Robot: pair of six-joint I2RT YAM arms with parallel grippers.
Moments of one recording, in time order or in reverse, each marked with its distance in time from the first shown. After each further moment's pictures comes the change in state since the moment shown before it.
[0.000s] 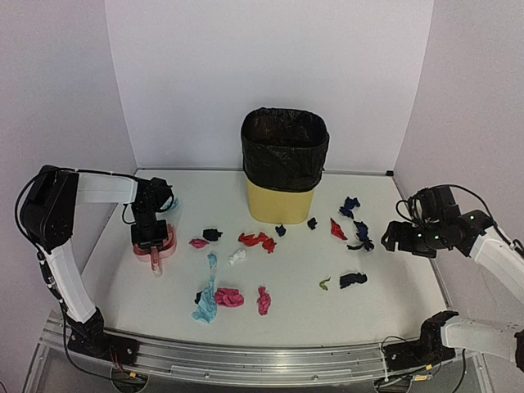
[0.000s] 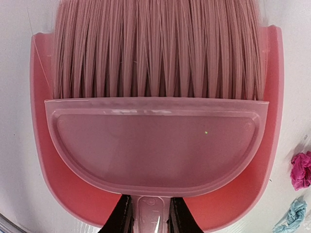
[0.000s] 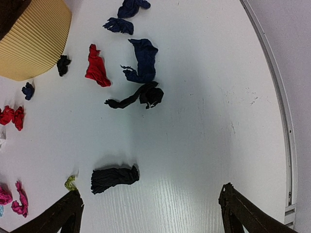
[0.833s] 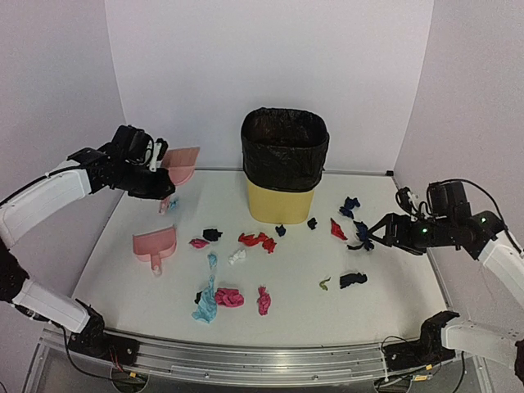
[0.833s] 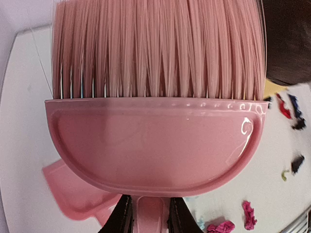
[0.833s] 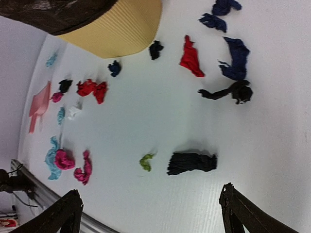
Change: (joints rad) left arm -0.115 -0.447 0.092 0.148 0.099 0.376; right arm 0.000 -0.071 0.033 0.031 -0.395 0.001
